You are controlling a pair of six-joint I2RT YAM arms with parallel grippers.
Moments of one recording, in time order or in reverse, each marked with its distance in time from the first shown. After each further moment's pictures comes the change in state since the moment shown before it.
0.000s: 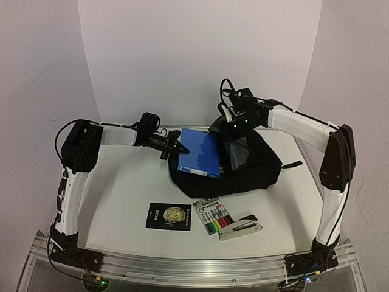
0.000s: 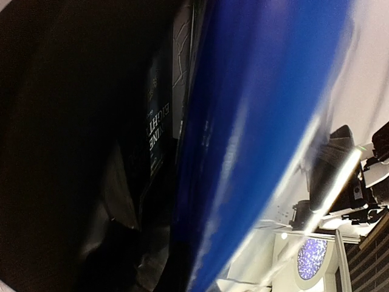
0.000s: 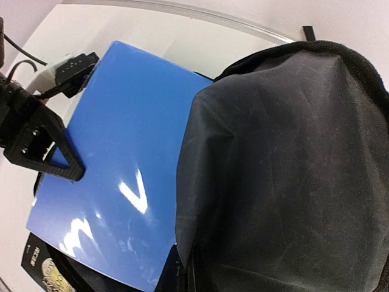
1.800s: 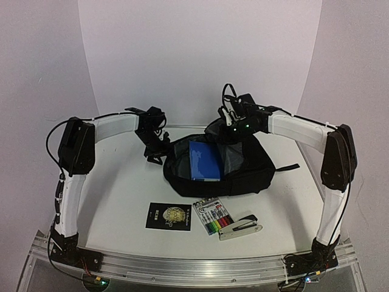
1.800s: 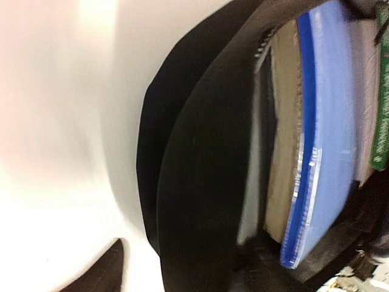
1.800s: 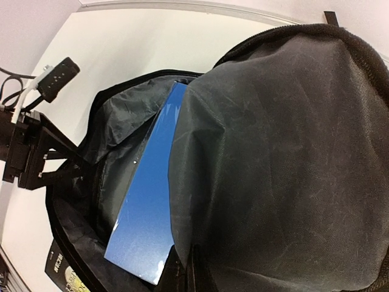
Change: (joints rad) left arm -0.069 -0.077 0.206 -0.820 -0.815 0.476; right arm -0.024 -0.009 -0.106 0.125 -0.094 0.082
